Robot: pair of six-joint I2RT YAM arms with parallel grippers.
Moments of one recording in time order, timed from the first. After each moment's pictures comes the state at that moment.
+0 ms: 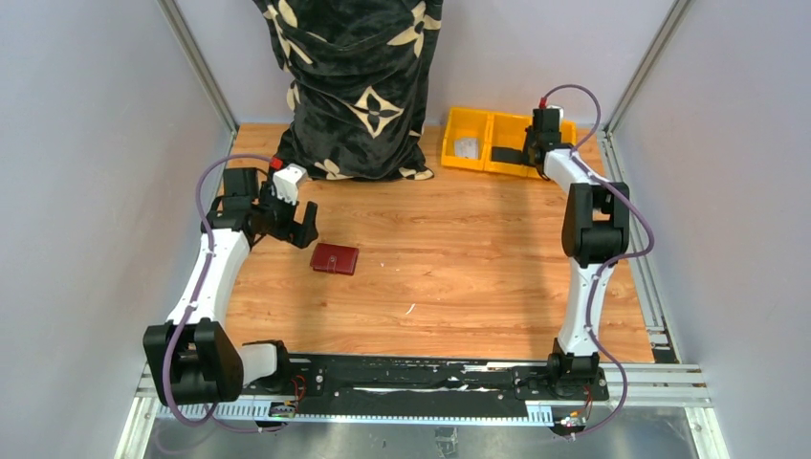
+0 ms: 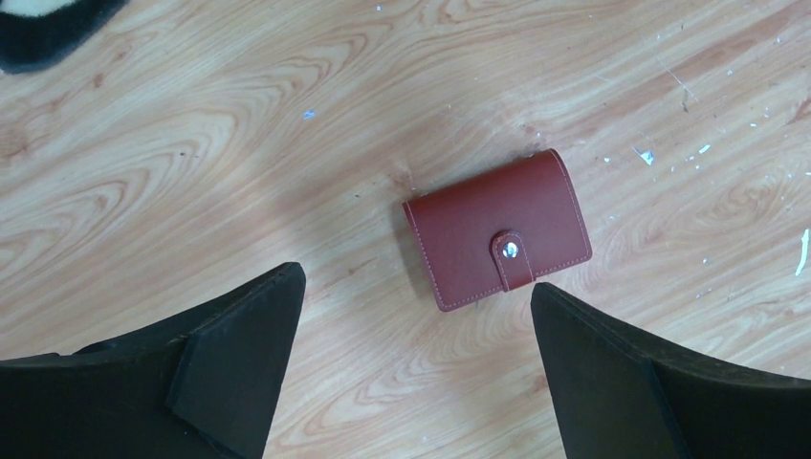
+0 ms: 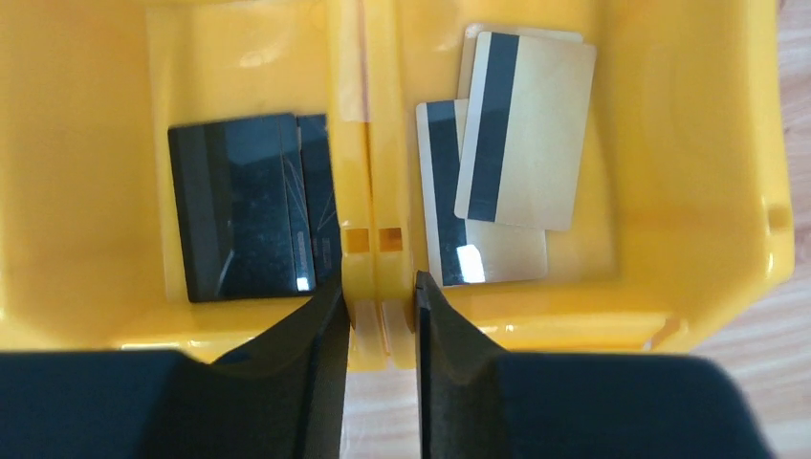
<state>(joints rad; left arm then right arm) 0.09 1.22 0.95 -0.59 0.45 0.40 0.04 2.19 1.73 -0.22 0.18 0.19</state>
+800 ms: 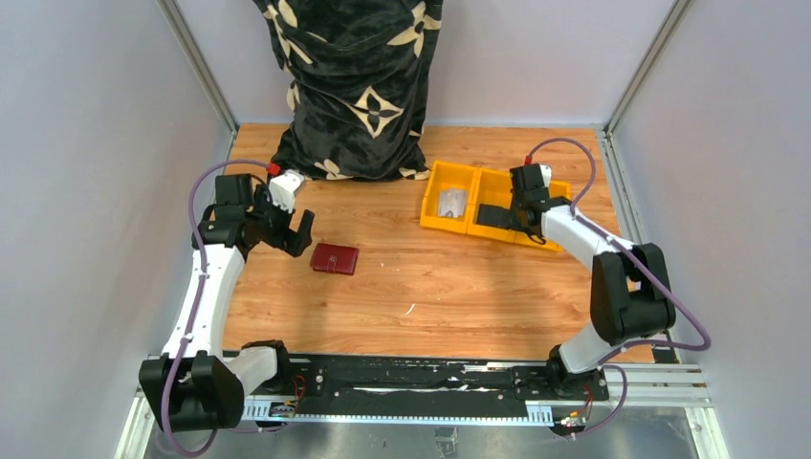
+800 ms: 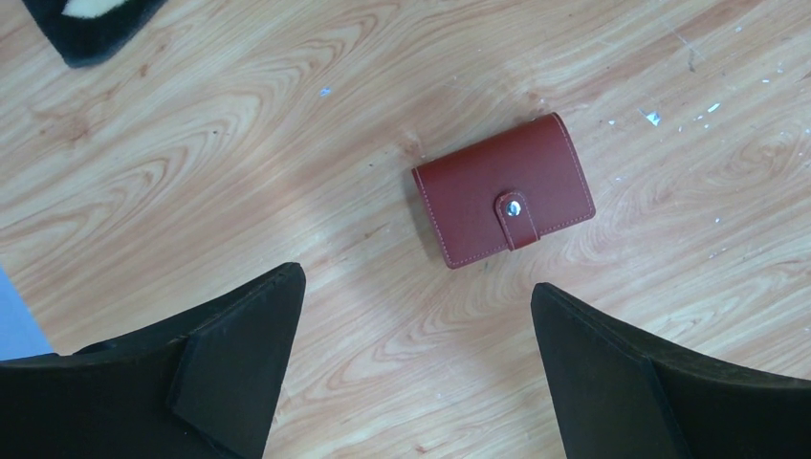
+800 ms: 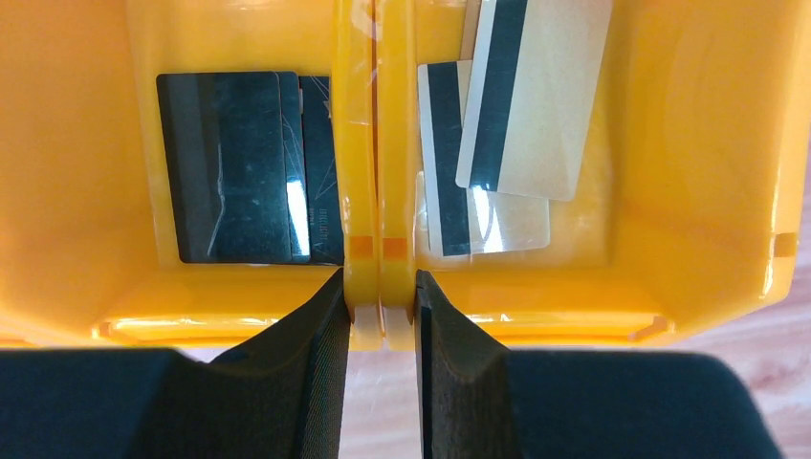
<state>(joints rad) 0.09 1.09 0.95 -0.70 0.41 0.48 0.22 1.59 1.01 -0.34 0.29 0.35</state>
